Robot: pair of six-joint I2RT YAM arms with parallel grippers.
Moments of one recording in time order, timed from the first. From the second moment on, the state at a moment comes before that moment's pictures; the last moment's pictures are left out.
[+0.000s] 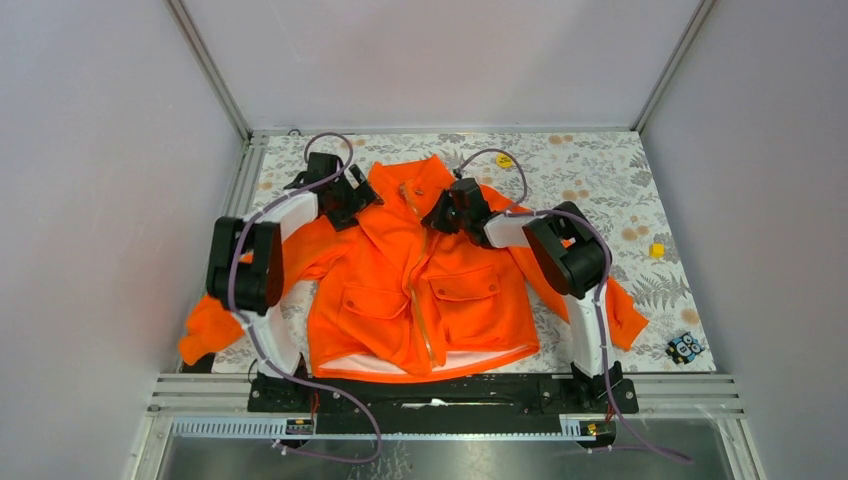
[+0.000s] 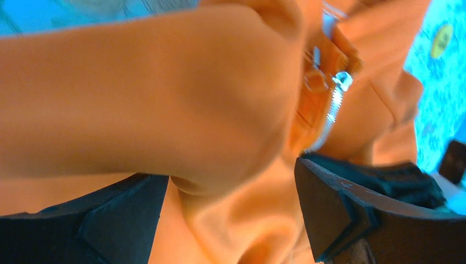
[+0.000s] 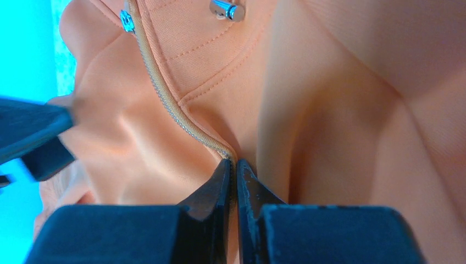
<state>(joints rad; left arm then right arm) -0.15 1.78 1.18 -0.28 0.23 -0.75 0.57 2.14 1.21 0.33 -0.13 0.81</state>
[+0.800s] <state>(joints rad) -0.02 1.71 1.50 -0.48 0.34 -0.62 0.56 2.08 2.01 -0.51 -0.05 0.46</state>
